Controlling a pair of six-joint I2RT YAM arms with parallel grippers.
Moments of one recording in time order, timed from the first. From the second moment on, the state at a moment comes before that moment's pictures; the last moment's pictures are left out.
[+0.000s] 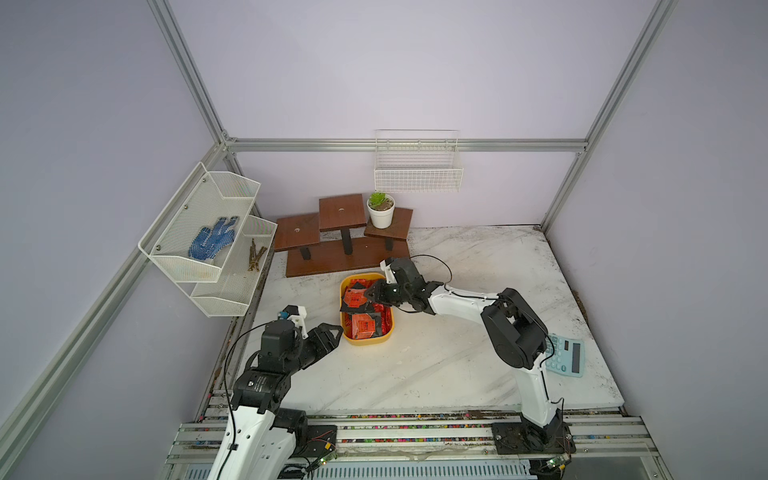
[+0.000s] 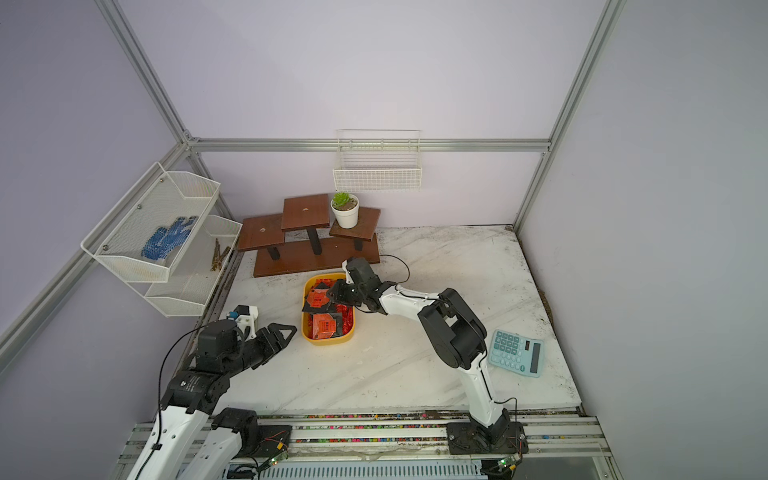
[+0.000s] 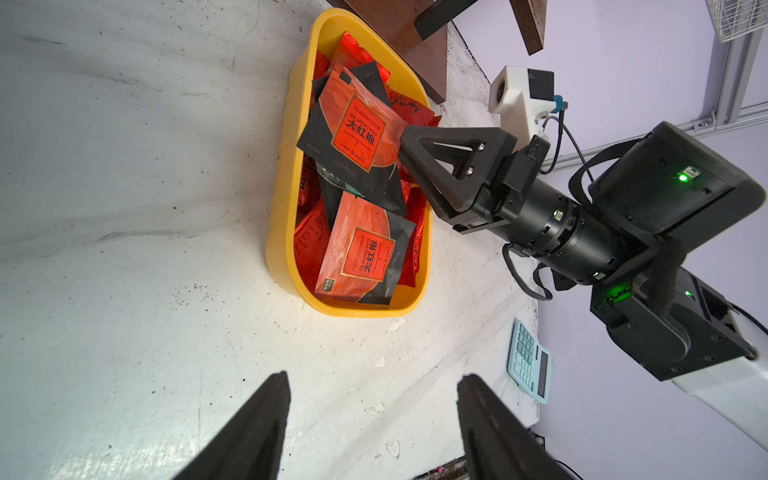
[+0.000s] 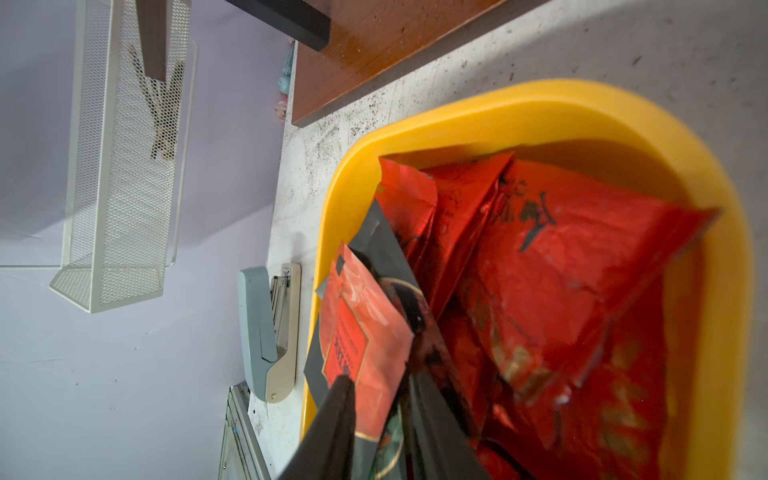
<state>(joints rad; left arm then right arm) -0.11 0.56 0.58 -0.68 0.35 -0.79 0.73 2.12 1.47 0.06 -0.37 0.88</state>
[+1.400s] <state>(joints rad) -0.11 0.55 0.58 -0.68 0.35 -0.79 0.73 2.13 1.47 0.10 -0.36 0.91</state>
